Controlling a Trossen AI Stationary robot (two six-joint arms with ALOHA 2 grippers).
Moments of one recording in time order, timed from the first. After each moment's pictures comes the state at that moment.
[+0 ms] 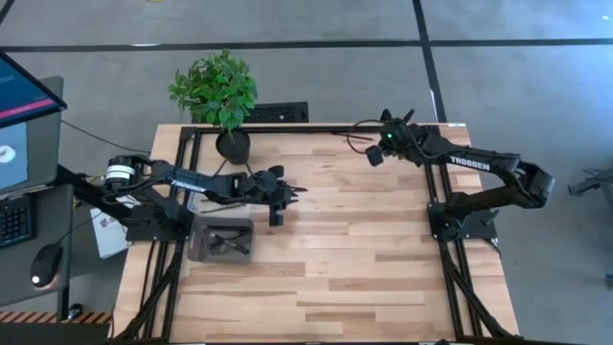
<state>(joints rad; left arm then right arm) 0.13 1.56 0.70 0.25 -0.06 0.23 -0.65 1.25 0.73 -0.38 0.36 0.20</state>
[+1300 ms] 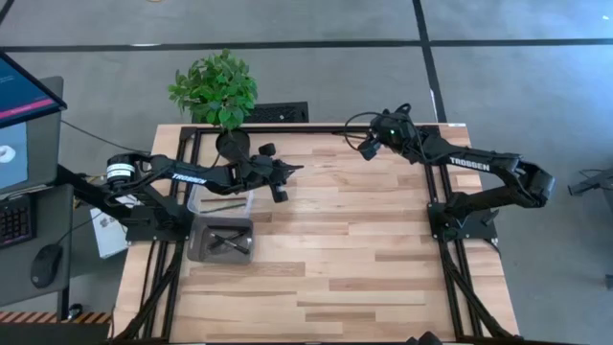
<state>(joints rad) 0.26 1.56 0.70 0.36 -0.28 0.35 -0.62 1.25 0.73 -0.07 0.34 -0.13</state>
